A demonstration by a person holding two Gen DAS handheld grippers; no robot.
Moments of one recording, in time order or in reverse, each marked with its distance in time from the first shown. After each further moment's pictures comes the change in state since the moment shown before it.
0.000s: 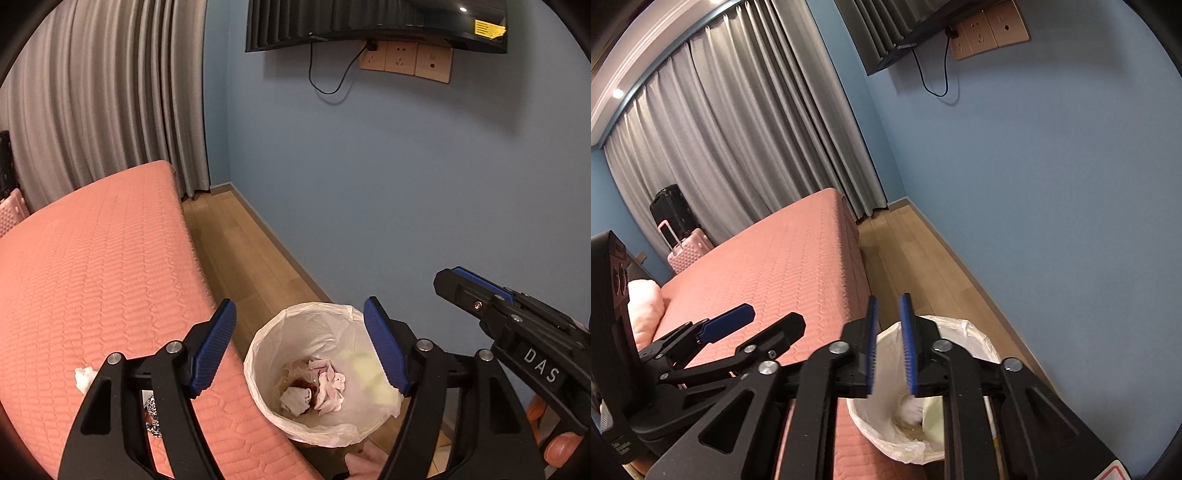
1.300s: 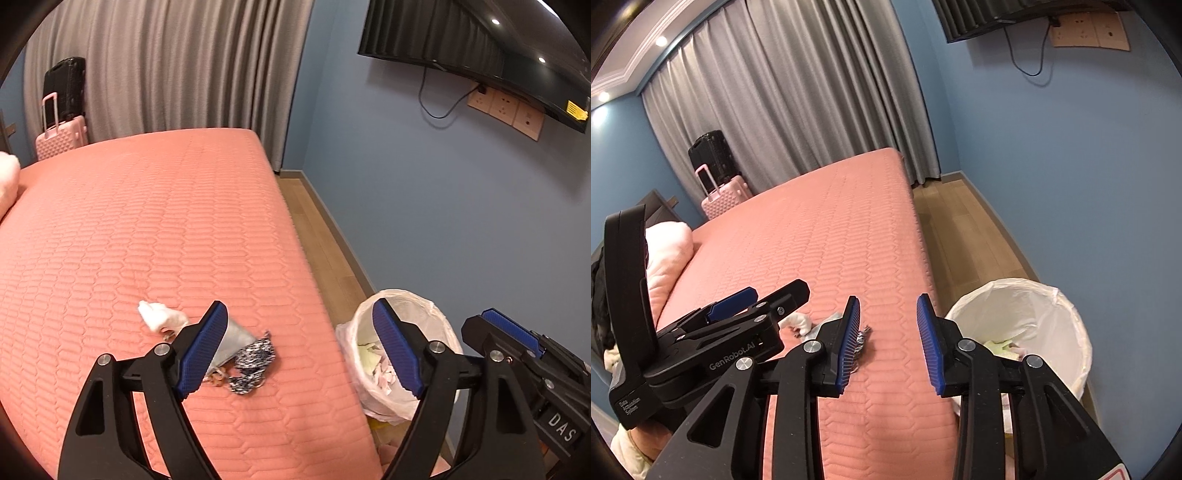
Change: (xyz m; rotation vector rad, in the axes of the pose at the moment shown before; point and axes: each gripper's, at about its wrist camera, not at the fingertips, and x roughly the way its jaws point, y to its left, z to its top) left arm -0.037 0.125 -0.055 -0.273 -0.006 0.154; right arm 0.025 0.123 -0.064 -0.163 0.124 0.142
